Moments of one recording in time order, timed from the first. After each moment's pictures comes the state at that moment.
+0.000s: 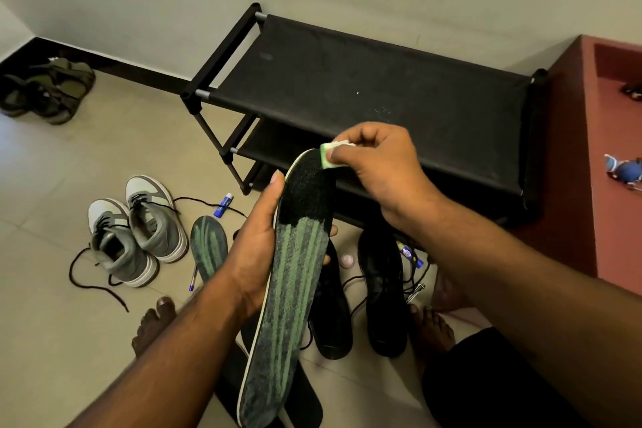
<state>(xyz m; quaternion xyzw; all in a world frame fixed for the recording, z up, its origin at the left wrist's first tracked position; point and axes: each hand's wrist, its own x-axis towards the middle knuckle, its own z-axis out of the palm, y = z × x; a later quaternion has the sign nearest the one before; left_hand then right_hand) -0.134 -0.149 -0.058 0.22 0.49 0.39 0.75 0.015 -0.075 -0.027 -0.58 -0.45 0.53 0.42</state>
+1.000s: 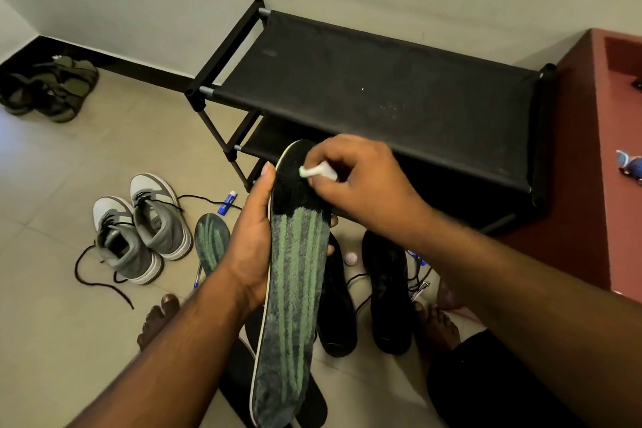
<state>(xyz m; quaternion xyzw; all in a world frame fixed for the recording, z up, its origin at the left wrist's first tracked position) -0.137 -0.144 -0.058 0.19 0.45 0.43 0.76 0.011 -0.084 -0.044 -0.45 -0.76 0.32 0.34</state>
